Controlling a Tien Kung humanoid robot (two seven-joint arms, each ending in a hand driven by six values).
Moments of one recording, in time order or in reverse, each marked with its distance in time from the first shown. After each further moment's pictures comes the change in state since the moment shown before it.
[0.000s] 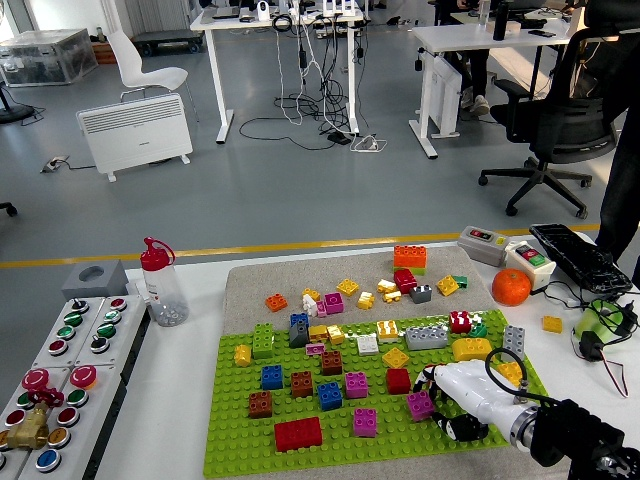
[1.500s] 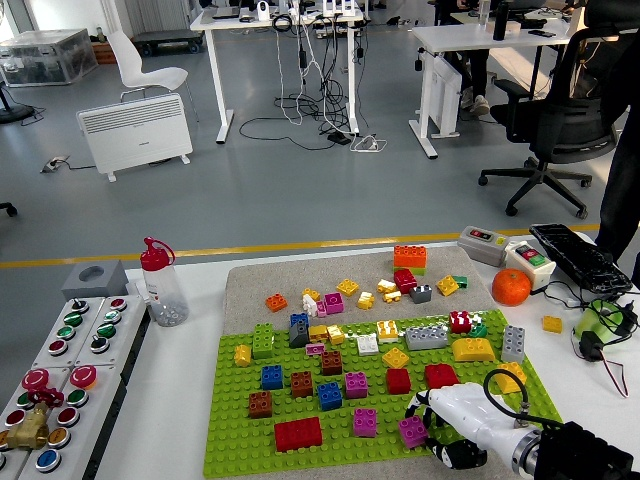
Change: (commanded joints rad) left arm 0.002 0.000 -0.007 0.000 0.012 -0.001 0.005; right arm -0.074 -0.036 -0.005 0.140 0.029 0.033 -0.041
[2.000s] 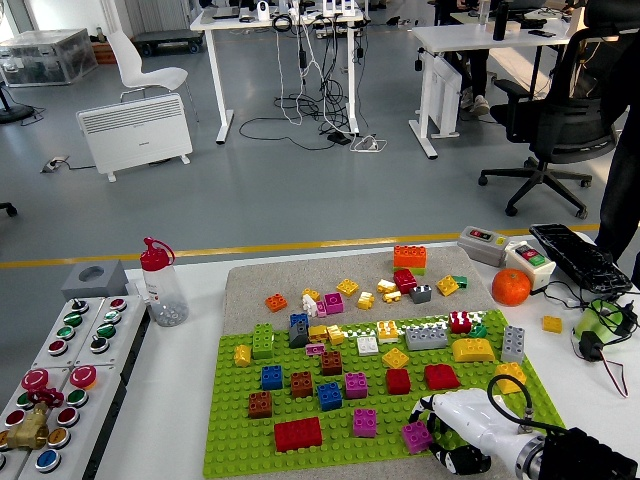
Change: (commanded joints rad) left arm 0.009 0.000 -0.005 0.000 0.010 -0.001 0.003; right arm -0.016 0.000 -0.002 0.008 0.004 -0.006 -0.005
